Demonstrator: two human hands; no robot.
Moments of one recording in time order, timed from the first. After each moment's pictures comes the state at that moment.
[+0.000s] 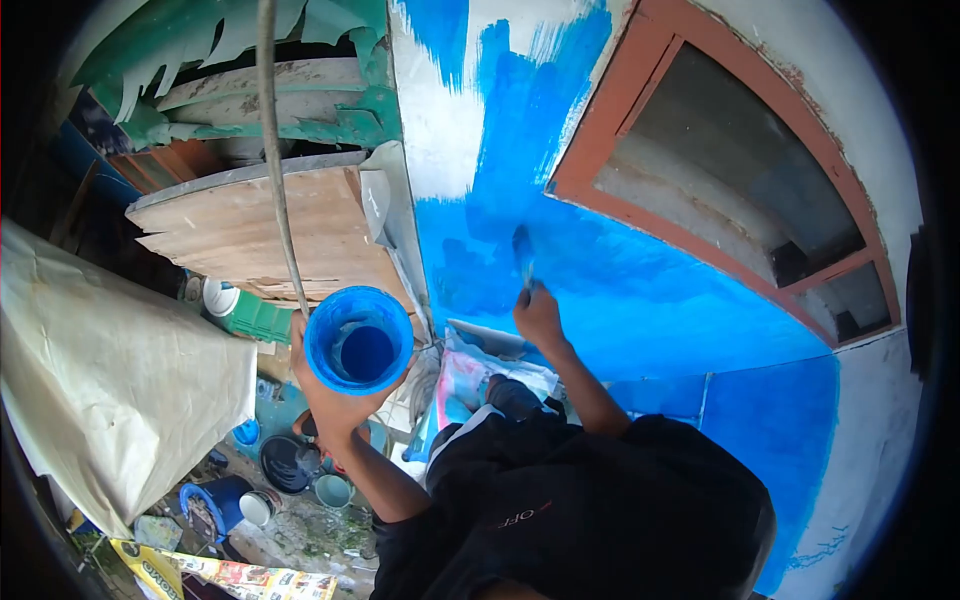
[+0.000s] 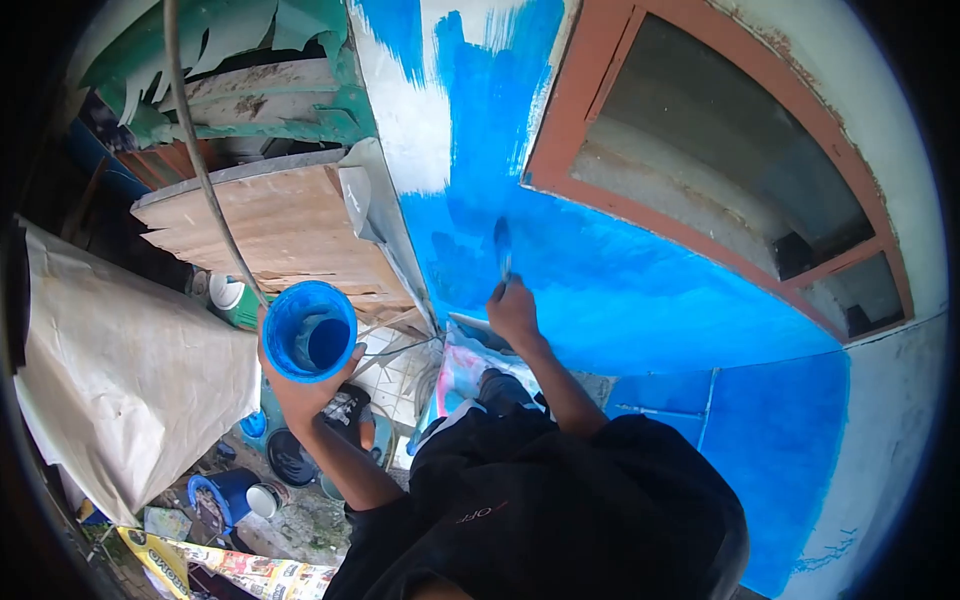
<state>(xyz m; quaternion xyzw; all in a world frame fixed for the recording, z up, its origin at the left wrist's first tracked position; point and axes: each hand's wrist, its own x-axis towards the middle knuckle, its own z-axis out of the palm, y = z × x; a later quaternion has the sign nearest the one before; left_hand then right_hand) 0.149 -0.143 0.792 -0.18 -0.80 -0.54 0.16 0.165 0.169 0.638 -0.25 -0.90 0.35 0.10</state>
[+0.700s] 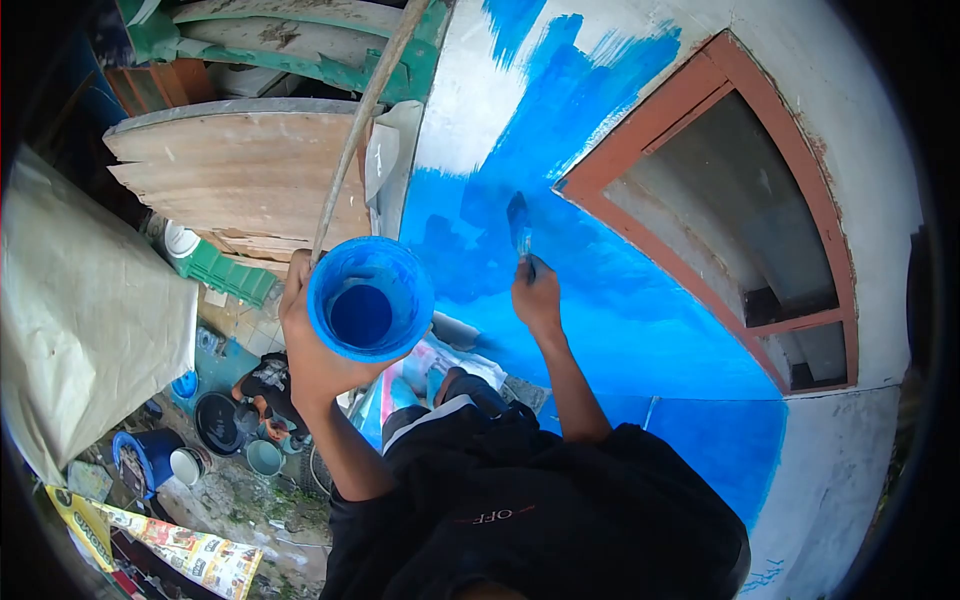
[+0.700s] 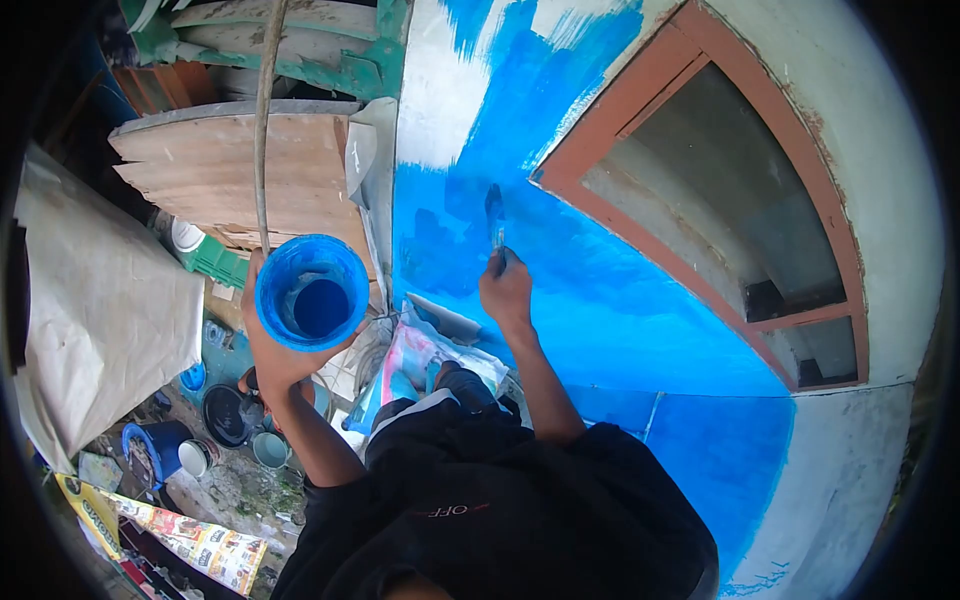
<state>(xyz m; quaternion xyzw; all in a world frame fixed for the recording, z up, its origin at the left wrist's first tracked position) 0.147 -0.137 0.804 -0.23 -0.80 -0.53 0.18 0.163 0.159 0.712 -0.20 -0.89 0.36 0.20</state>
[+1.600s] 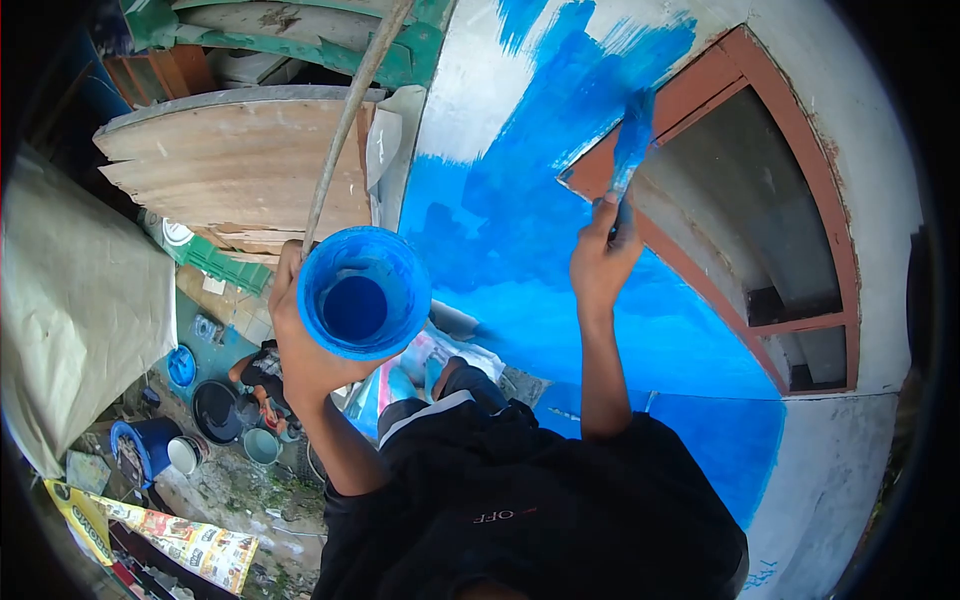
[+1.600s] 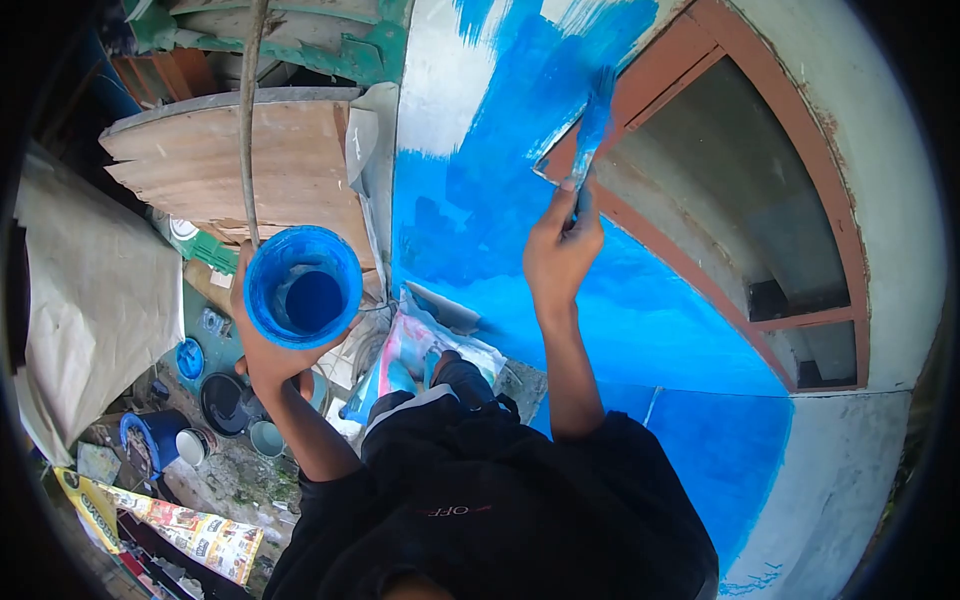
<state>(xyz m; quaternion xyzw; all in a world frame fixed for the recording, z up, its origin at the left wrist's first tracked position) 0.142 -0.136 0.797 -0.22 -0.77 -0.56 0.23 0.148 0.157 0.818 -0.17 -0.79 0.46 0.37</state>
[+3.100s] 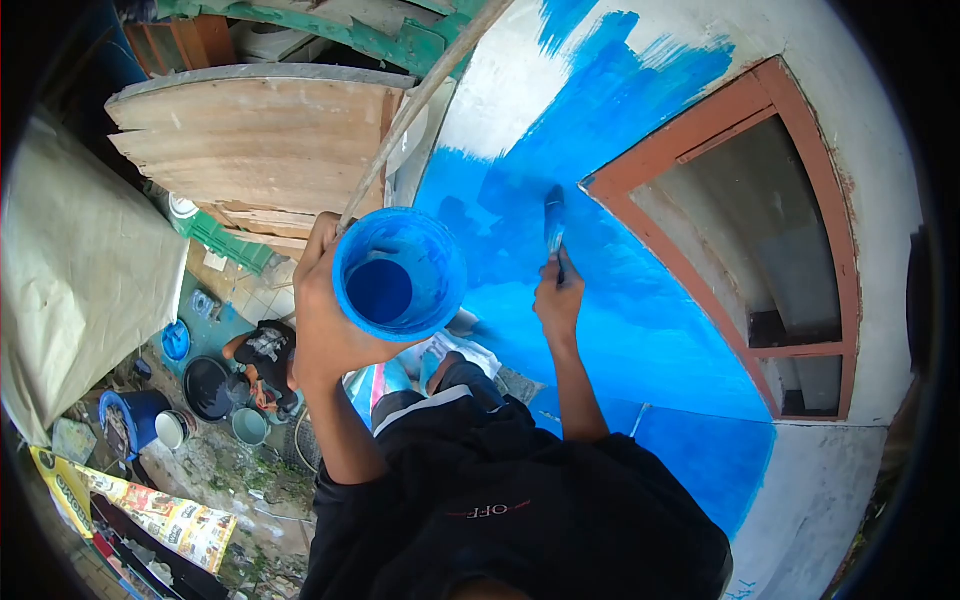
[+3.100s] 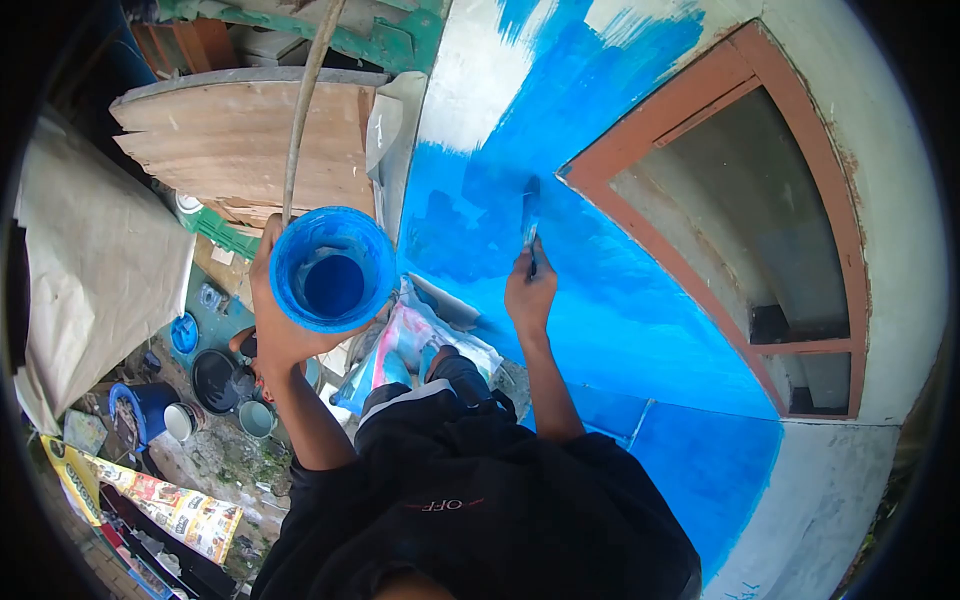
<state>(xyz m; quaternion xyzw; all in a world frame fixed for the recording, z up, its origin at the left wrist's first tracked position) 0.134 -0.131 0.805 -0.23 -0.77 -0.56 0.22 0.162 0.176 0.674 -0.20 -0.83 0.46 0.25</state>
